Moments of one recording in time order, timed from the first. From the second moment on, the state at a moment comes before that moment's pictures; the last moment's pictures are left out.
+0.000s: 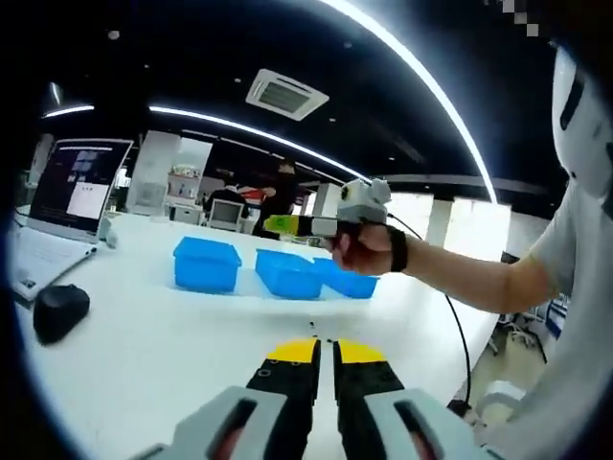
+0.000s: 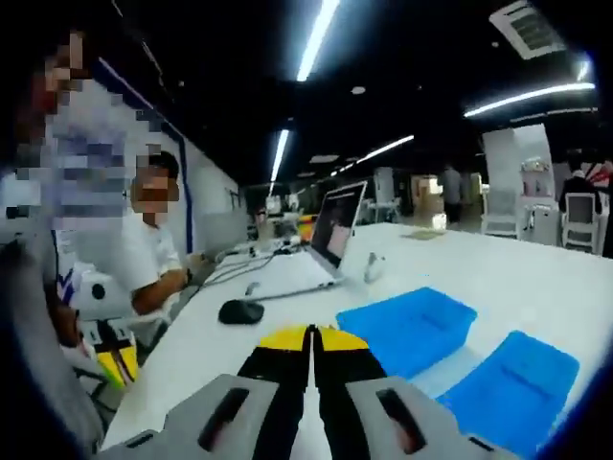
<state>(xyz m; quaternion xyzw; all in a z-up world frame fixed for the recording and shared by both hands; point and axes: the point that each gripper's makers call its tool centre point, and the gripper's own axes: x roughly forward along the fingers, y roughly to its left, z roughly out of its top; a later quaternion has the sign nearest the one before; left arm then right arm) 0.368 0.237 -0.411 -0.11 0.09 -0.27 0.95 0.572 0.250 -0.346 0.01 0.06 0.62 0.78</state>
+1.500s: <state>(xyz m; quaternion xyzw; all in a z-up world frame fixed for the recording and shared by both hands) 0.365 0.241 -0.415 -0.11 0.09 -0.26 0.96 0.597 0.258 -0.360 -0.20 0.05 0.63 0.75</state>
